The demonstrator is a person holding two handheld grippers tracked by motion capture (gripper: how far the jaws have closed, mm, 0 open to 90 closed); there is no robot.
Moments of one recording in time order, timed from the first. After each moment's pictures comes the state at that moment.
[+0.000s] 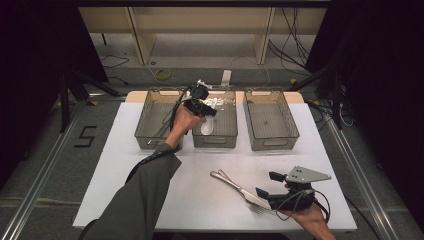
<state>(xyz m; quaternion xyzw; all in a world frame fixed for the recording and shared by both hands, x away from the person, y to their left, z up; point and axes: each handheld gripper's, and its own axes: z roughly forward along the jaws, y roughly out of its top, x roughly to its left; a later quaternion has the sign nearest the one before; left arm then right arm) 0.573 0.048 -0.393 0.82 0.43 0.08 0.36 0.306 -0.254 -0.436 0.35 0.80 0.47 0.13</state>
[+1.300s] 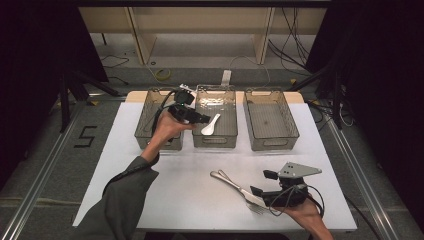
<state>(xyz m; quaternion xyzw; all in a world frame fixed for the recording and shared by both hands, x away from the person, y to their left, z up) 0.528 0.090 -0.371 0.82 0.42 0.08 0.38 0.317 -0.239 -0.431 0.34 0.82 0.45 0.12</state>
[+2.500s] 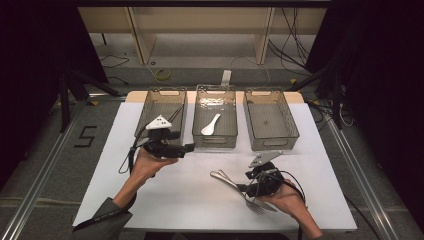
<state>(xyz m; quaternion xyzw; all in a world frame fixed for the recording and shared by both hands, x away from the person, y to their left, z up) 0.422 0.142 -0.399 0.78 0.38 0.10 0.48 0.357 -0.189 -0.441 0.33 0.89 0.32 0.06</state>
